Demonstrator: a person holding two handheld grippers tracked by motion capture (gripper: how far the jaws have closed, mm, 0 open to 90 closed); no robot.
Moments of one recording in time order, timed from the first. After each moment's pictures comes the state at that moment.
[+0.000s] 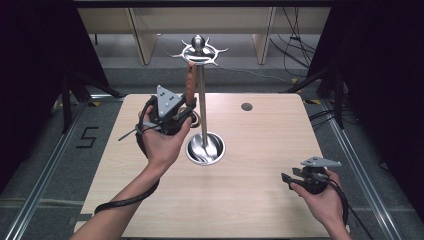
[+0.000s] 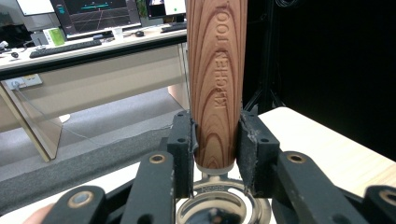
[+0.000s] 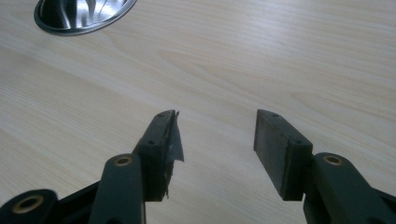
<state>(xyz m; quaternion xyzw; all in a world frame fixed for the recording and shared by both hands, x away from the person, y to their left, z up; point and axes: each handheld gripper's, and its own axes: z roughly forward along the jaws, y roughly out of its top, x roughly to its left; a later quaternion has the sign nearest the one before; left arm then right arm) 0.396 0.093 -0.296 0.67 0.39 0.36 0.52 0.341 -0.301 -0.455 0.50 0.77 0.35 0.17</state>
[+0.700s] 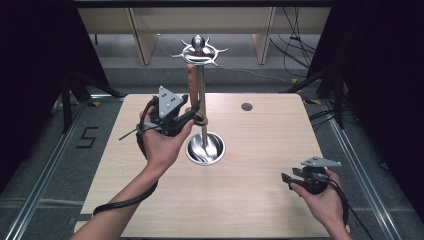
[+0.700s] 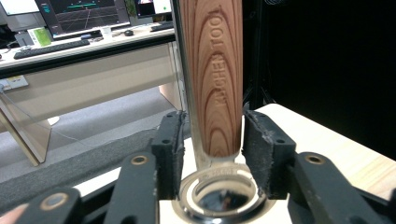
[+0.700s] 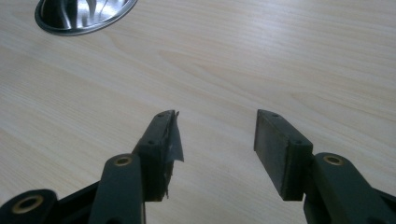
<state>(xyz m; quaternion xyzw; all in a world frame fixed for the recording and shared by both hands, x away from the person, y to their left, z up) 0.394 0.094 -0.298 0.68 0.38 0.34 0.52 0.341 -0.301 -0.454 0.51 0.77 0.35 0.18</state>
